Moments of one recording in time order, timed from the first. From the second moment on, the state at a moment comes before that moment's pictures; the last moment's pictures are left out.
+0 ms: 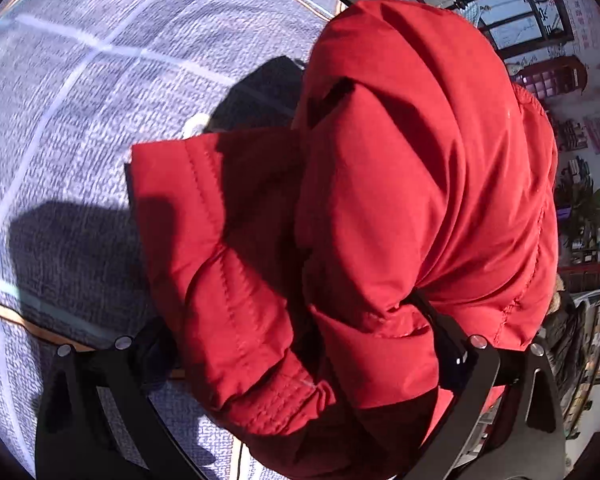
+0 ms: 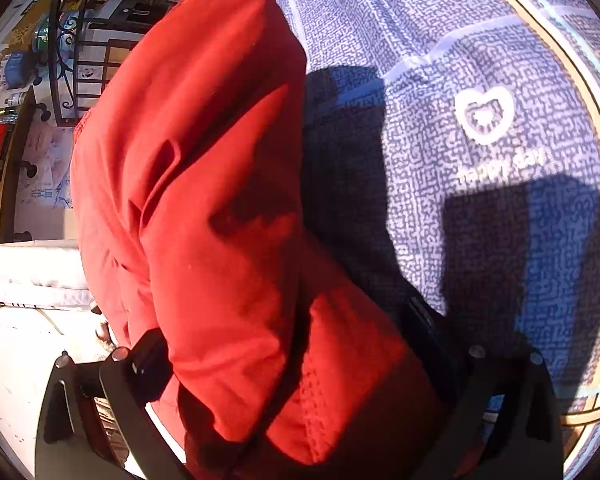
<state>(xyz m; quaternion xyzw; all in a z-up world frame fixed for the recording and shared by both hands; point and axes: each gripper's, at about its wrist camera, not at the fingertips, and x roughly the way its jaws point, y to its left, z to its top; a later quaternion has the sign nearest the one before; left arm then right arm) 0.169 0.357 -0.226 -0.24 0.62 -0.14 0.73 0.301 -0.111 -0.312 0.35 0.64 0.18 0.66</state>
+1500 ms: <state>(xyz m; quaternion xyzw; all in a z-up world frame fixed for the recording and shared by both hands) 0.196 0.290 -0.126 -0.13 0.58 -0.05 0.80 0.296 -0.066 -0.188 0.32 0.63 0.18 0.68</state>
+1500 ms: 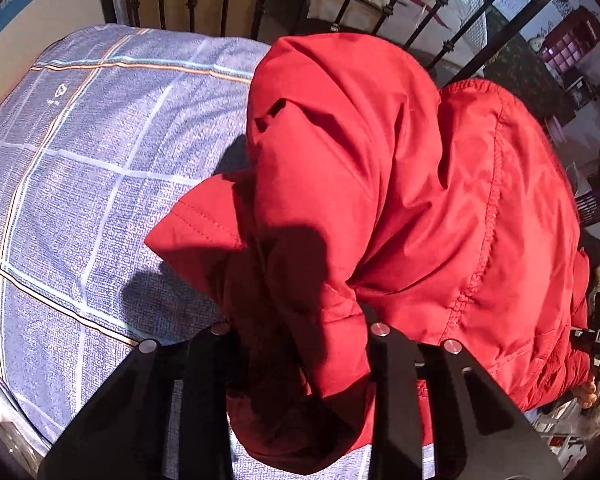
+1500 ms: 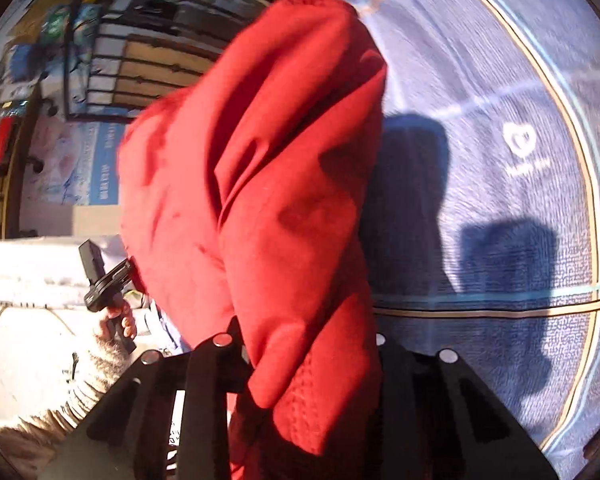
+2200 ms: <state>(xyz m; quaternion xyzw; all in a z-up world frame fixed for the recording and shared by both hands) 0.061 0.558 0.034 -0.24 0.37 0.22 0.87 0.560 0.357 -0.049 -0.04 0.58 0.49 0.65</state>
